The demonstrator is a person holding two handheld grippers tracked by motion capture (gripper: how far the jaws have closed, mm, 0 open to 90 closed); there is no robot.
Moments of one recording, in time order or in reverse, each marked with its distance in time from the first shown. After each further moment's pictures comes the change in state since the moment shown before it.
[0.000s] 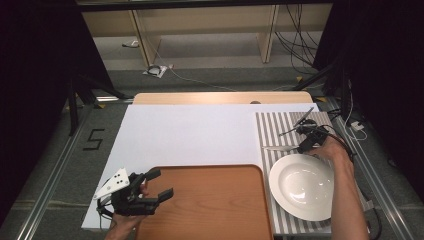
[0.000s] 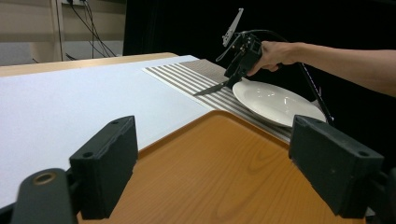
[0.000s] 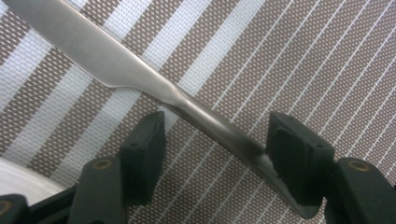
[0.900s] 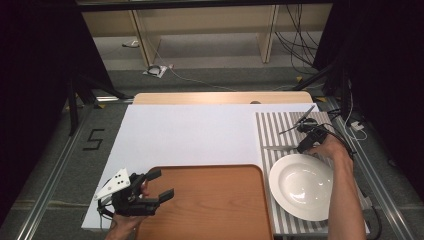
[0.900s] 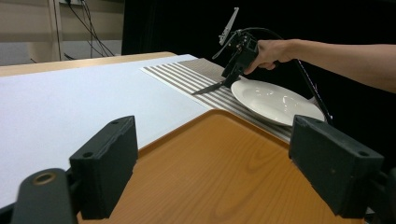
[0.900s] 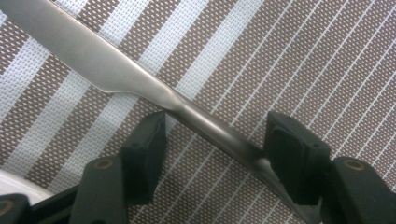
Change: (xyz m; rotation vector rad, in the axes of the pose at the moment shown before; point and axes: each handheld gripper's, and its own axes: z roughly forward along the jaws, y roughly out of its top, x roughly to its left) left arm -0.001 0.000 0.001 0.004 -0.006 0.003; right arm -0.007 0.003 0.003 0.010 0.046 0.029
